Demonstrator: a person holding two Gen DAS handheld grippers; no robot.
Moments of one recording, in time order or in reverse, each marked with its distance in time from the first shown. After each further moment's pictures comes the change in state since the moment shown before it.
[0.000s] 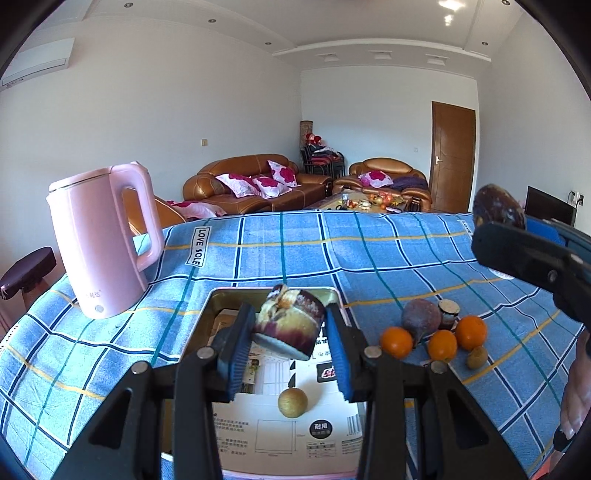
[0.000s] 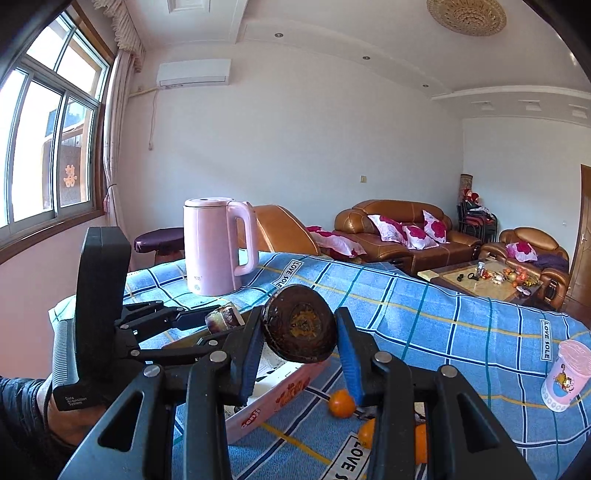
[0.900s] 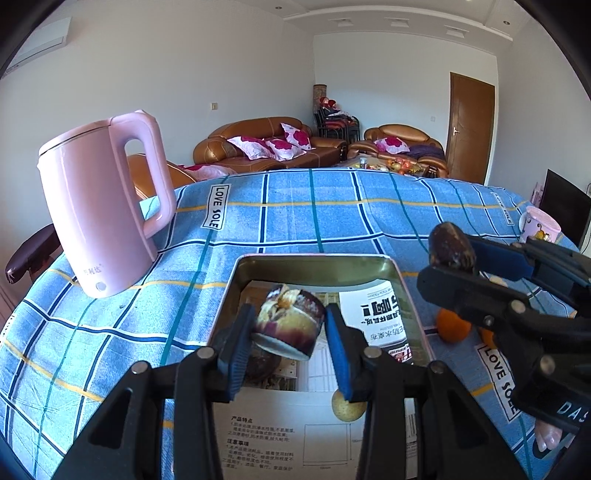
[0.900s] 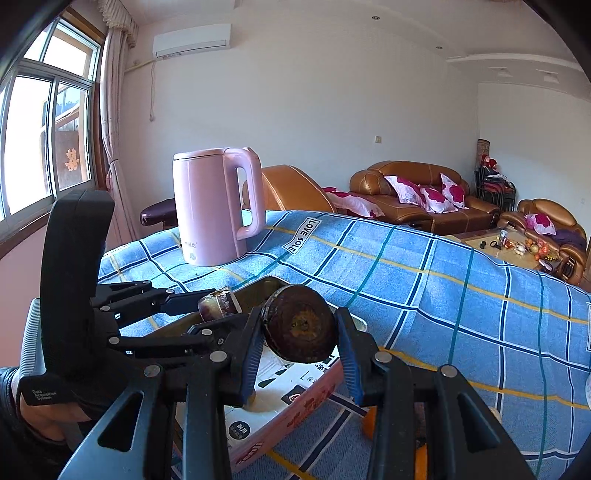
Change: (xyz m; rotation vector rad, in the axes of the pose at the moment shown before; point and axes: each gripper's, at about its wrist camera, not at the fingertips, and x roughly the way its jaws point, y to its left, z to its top) left arm 0.047 0.031 -0.004 -0.010 0.157 0.046; right arm 0.098 0.002 -0.020 0.020 0.153 0.052
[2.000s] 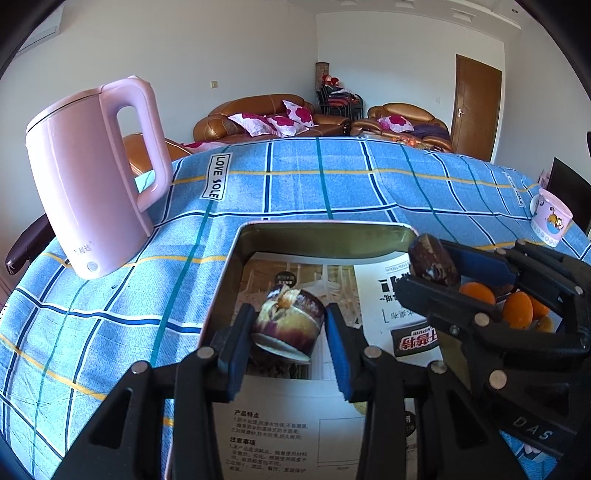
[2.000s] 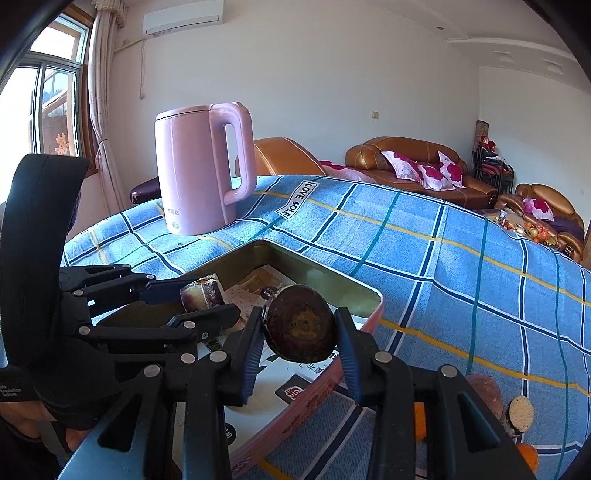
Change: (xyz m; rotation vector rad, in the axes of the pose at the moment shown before) left arm 0.025 0.007 -0.007 0.005 0.094 0.010; right arm 0.043 0.003 -0.014 0.008 0.098 -0.024
